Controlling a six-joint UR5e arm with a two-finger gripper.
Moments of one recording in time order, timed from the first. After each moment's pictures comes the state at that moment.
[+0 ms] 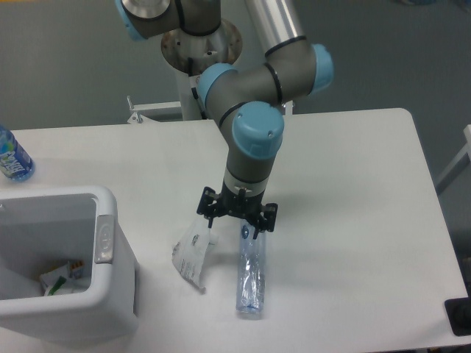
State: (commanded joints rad) arm 2.37 -1.96 -1.75 -0.94 1.38 0.63
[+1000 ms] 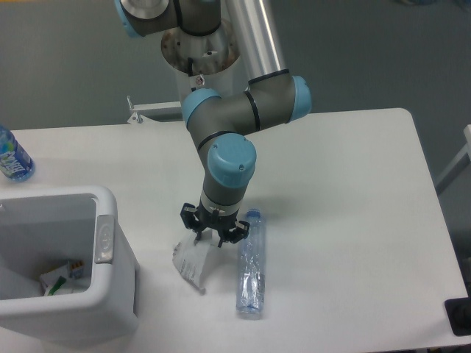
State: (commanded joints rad) arm 2.33 -1.99 -1.76 -0.93 1.39 0.64
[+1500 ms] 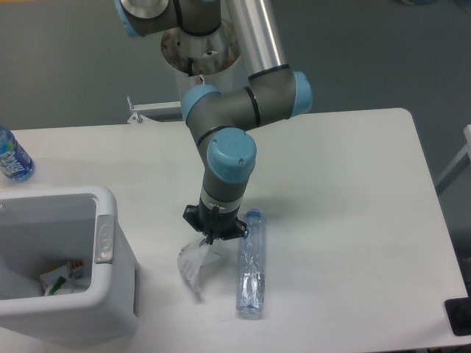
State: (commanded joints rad) arm 2.35 -1.91 -1.71 -0.94 1.34 0.63
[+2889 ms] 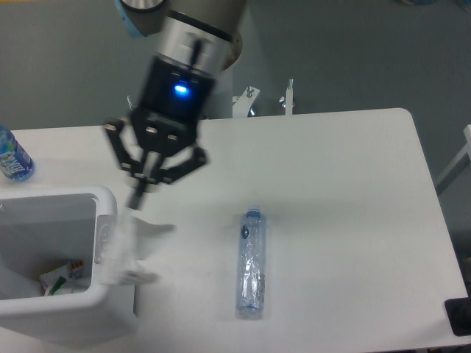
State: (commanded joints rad) arm 2.18 -1.72 -1.43 -0.93 0.95 0.16
